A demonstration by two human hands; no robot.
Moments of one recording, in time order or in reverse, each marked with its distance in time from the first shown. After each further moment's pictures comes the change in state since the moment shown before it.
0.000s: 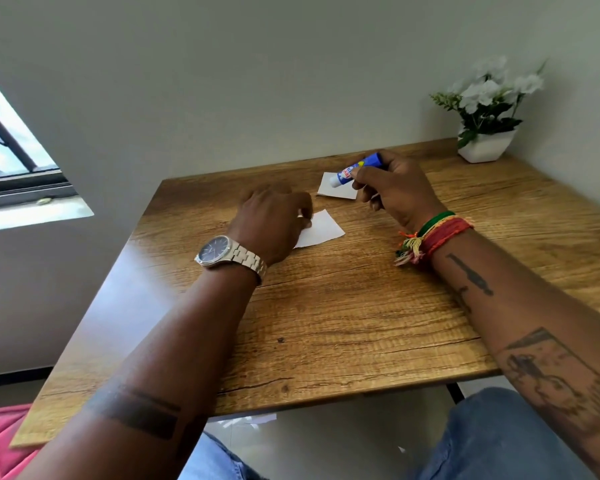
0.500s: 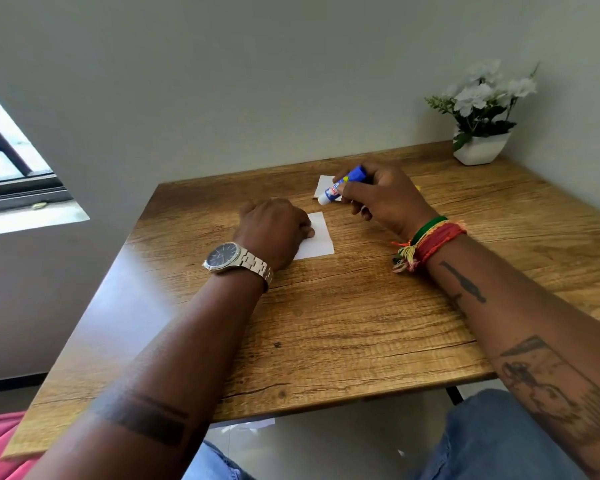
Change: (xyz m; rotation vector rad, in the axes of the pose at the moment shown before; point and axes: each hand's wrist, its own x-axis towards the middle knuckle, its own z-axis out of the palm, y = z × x) left_hand 0.004 0.008 0.010 0.040 -0.126 -0.048; right_hand -0.002 0.005 0.004 -0.129 -0.099 -0.045
